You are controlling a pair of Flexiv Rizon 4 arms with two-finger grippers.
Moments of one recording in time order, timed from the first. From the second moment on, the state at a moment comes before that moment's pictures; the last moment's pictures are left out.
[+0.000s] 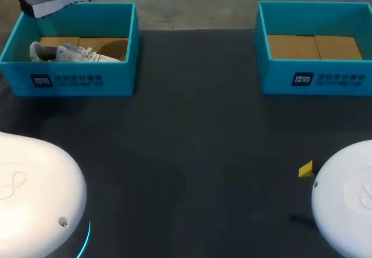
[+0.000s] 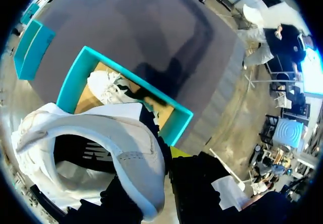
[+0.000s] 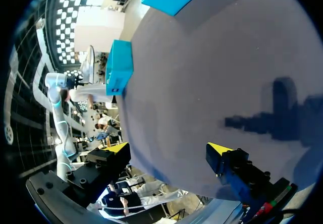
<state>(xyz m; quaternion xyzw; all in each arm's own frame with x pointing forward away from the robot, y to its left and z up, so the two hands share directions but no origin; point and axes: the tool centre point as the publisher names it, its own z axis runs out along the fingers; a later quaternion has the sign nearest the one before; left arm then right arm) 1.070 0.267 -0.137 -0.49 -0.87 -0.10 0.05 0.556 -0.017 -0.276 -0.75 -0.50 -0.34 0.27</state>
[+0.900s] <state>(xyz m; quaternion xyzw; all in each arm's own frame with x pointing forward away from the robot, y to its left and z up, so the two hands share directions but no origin) 1.112 0.315 -0.158 -0.68 -0.72 -0.15 -0.02 0.556 -0.017 -0.276 -0.75 -0.50 -0.34 0.27</state>
